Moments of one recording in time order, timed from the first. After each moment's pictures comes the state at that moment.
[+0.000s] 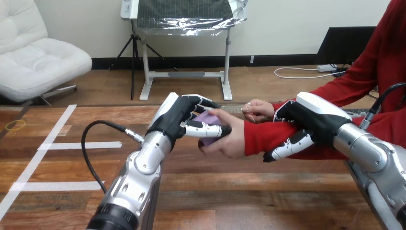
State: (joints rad) left arm -0.57 0.10 -0.19 0.66 0.27 0.02 -0.06; right arm -0.56 -0.59 0.29 0.66 -0.43 -0.25 0.28
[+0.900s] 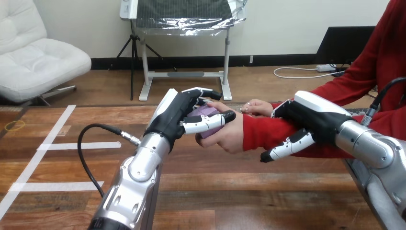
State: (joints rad) left arm -0.47 0.11 -0.18 0.47 0.24 0.01 -0.09; right arm -0.55 -0.61 0.26 0.59 -0.42 -0.25 0.38
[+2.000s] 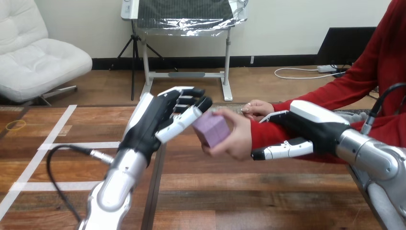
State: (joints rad) left arm -0.20 0.17 -0.11 0.11 0.20 0.00 -0.12; right arm -0.46 -0.64 0.25 0.48 -0.43 -0.28 0.41
